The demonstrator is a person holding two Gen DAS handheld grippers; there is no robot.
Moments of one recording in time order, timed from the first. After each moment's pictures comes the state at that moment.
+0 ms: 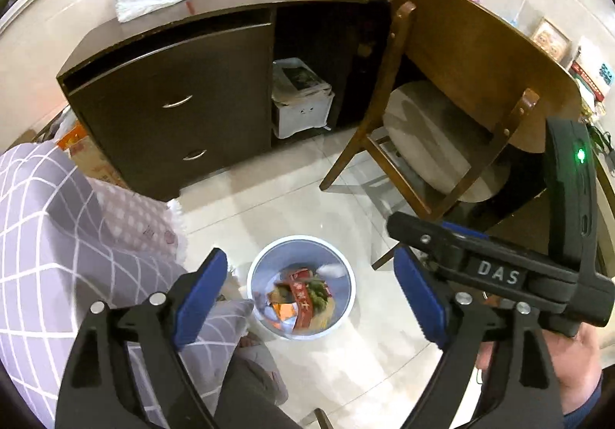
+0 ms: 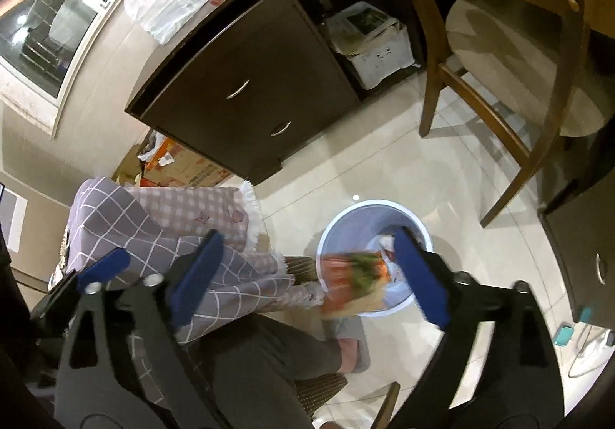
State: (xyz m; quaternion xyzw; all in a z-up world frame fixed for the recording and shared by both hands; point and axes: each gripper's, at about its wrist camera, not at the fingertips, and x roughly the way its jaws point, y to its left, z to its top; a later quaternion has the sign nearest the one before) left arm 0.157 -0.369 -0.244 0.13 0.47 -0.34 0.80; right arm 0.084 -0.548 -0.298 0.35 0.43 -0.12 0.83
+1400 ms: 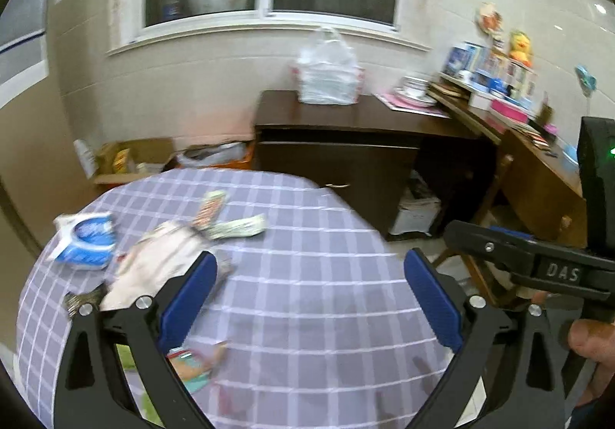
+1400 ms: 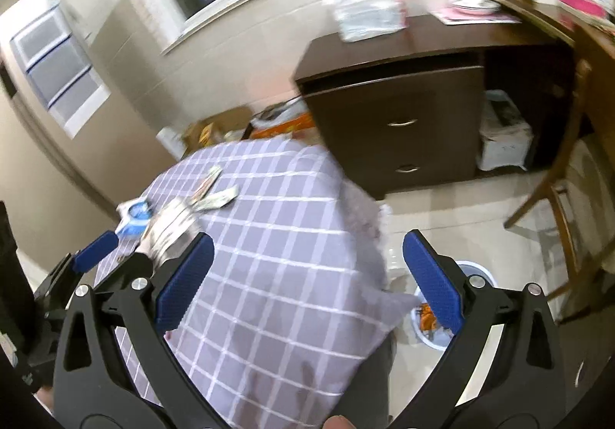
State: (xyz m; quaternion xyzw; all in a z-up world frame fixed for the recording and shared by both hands) left arm 0.120 -0.097 -0.109 0.02 0.33 -0.15 0.93; right arm 0.125 -0.322 -0.134 0.17 0.38 0.08 0.91
